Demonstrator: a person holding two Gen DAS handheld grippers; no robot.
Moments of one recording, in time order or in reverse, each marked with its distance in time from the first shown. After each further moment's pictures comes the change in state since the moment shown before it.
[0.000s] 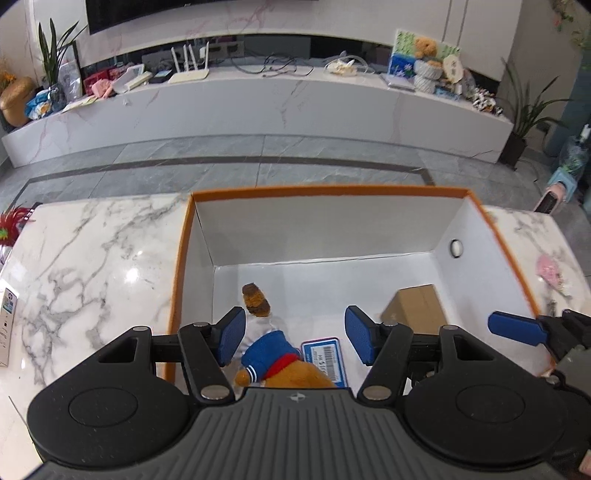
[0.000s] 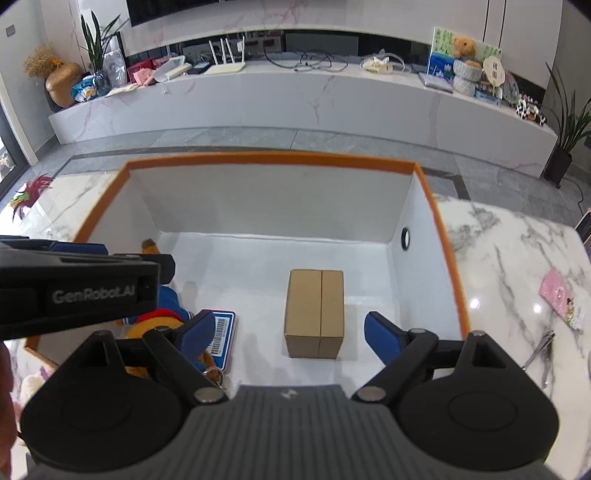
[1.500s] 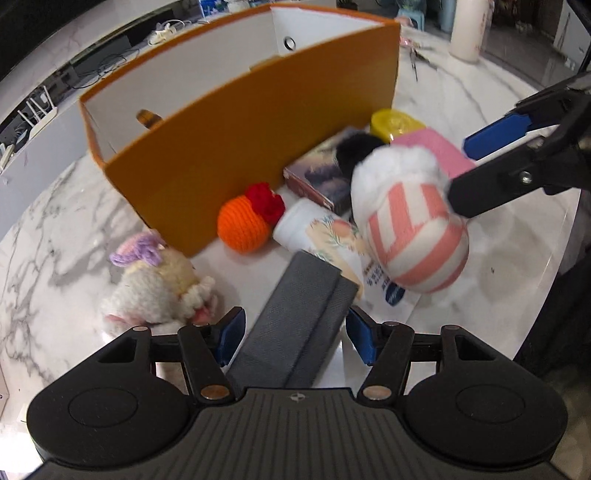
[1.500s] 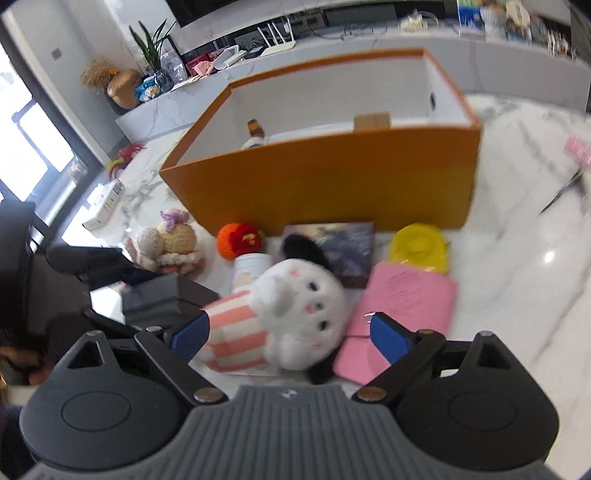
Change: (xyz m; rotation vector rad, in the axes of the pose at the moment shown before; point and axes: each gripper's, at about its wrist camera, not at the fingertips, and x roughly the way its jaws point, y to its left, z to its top) left arm -0.020 0.024 -0.186 0.617 0.152 -0.189; right arm -0.073 0.002 -0.158 0.149 0.086 0.332
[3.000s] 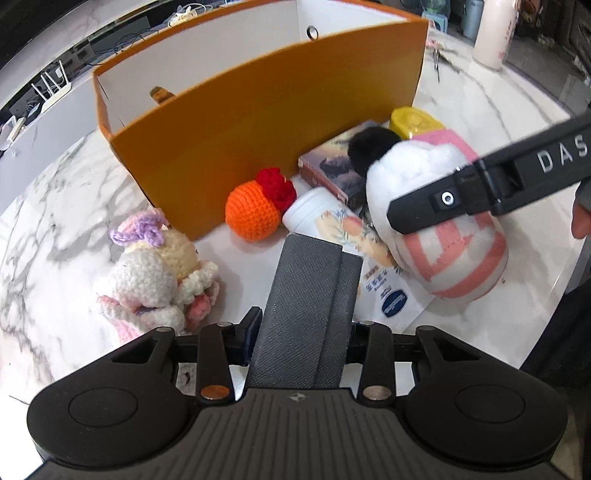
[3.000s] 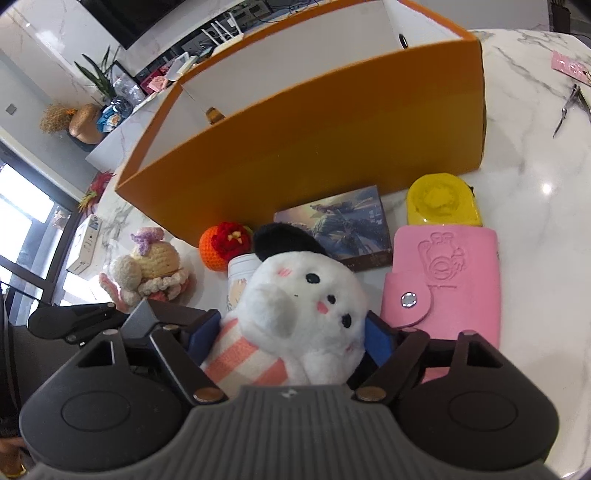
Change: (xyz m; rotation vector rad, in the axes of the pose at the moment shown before) left arm -0.005 0.023 -0.020 -0.106 0.013 0.012; right arm 0.037 -0.006 0.000 0.192 0.016 -0.026
